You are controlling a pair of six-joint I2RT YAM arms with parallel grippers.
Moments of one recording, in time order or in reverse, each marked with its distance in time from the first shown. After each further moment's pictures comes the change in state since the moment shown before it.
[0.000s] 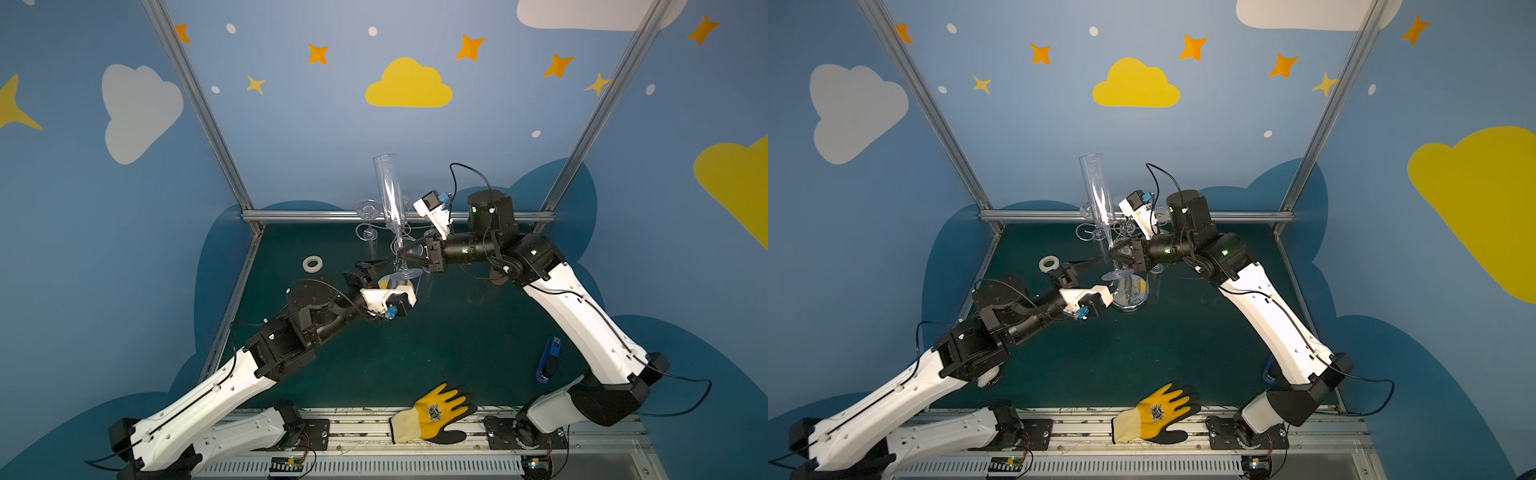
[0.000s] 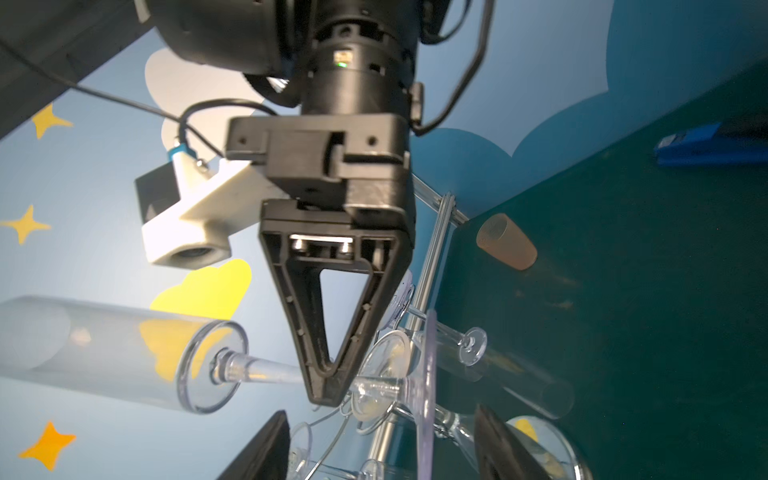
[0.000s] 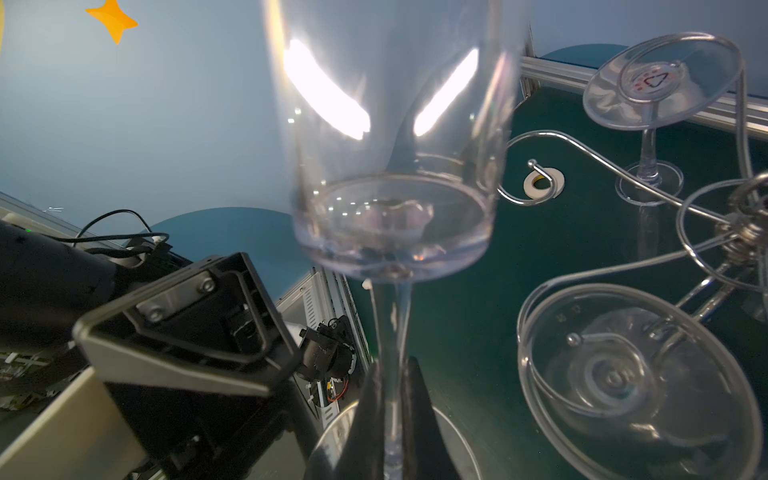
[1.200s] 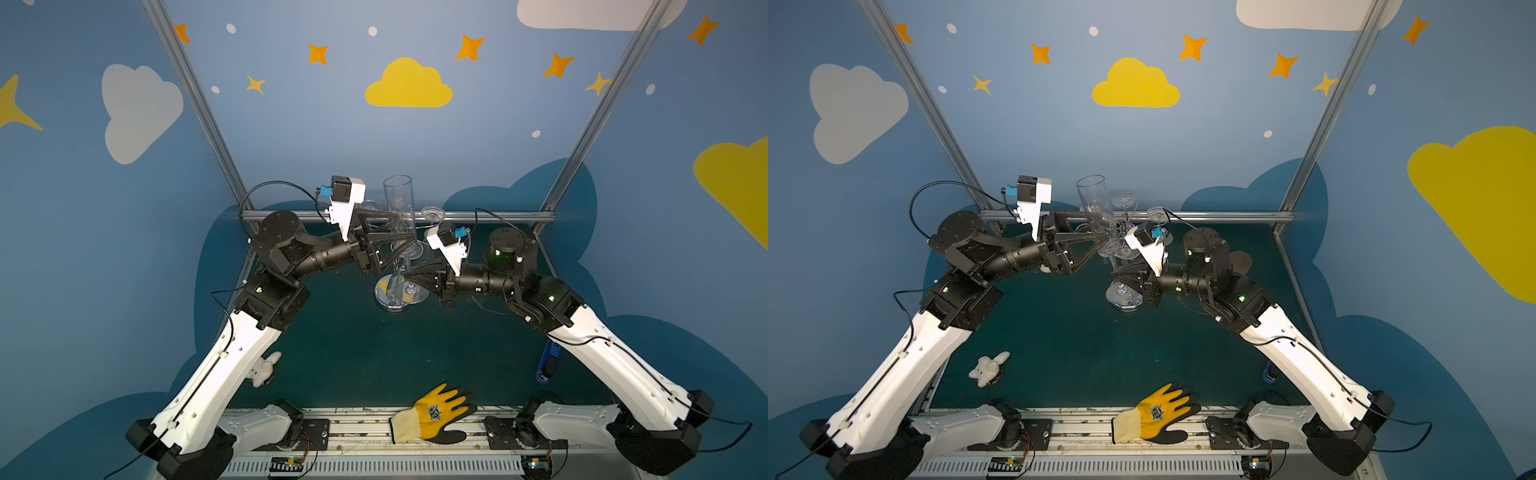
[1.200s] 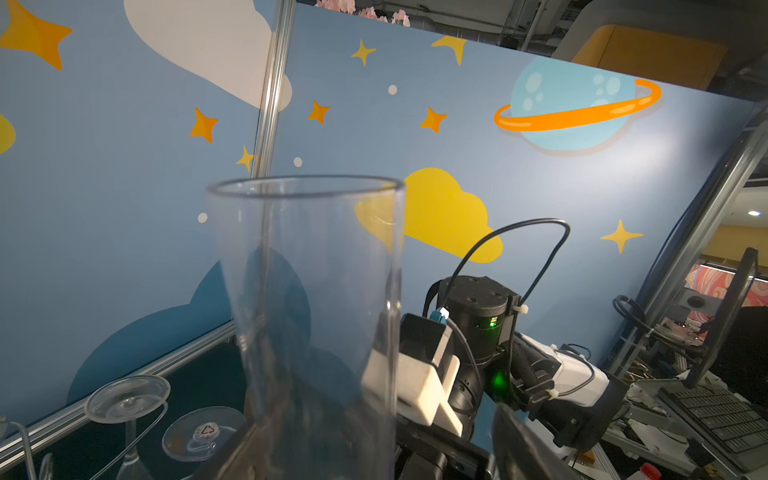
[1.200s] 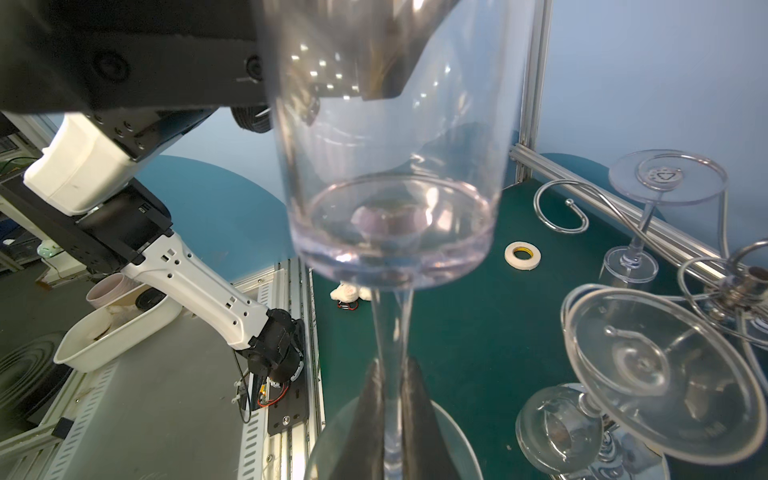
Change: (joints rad) left arm 0.373 0.237 0.369 0.128 0.779 -1.330; right arm 0.098 -0.298 -0.427 0.336 0.084 -0.210
